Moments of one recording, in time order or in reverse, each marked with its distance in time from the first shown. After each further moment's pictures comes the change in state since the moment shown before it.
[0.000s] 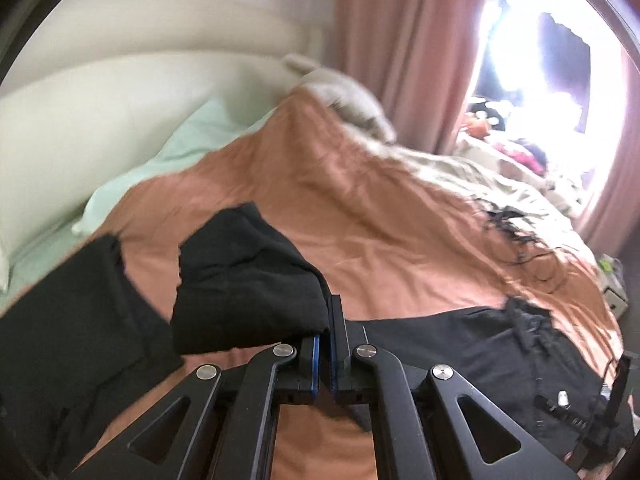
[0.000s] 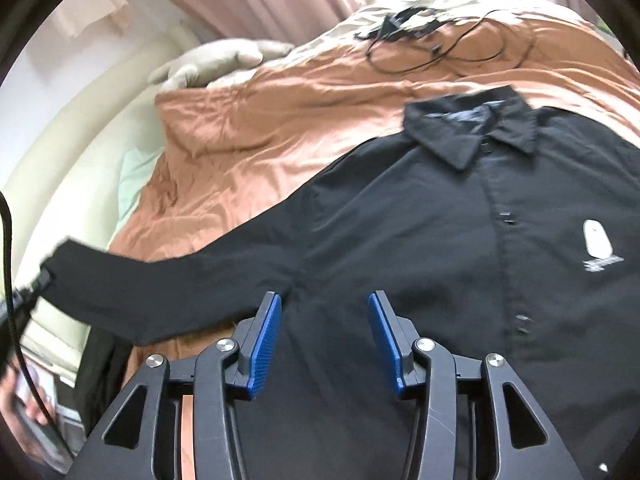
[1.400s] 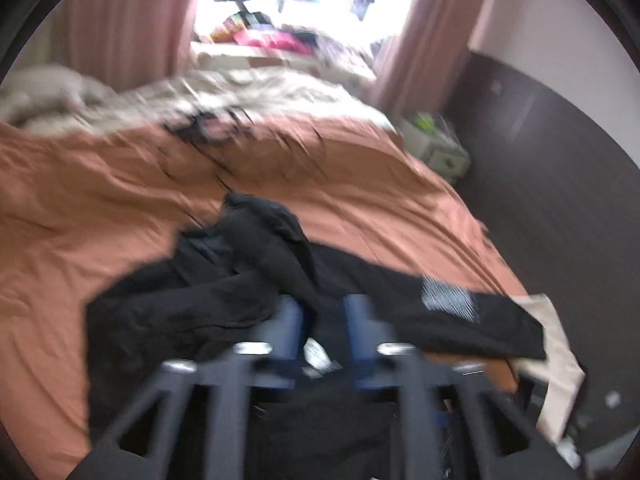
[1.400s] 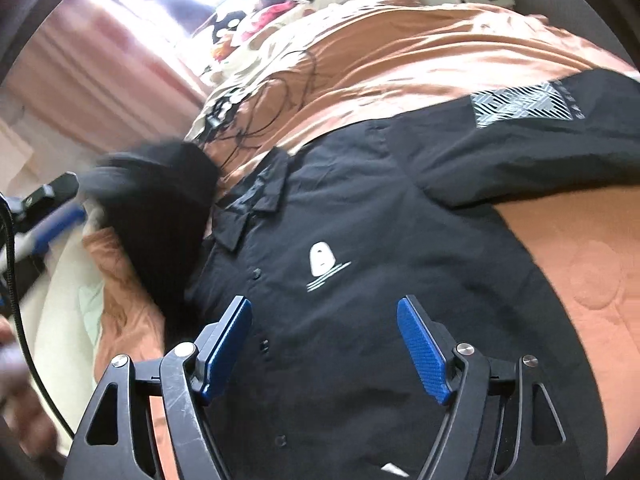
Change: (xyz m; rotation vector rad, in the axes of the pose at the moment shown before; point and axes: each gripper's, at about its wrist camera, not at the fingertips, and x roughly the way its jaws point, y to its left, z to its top) left arm 0.018 -0.399 -0.076 0.416 0.374 -0.628; right arm -0.128 -0.218 -0.023 0.439 -0.188 -0.153
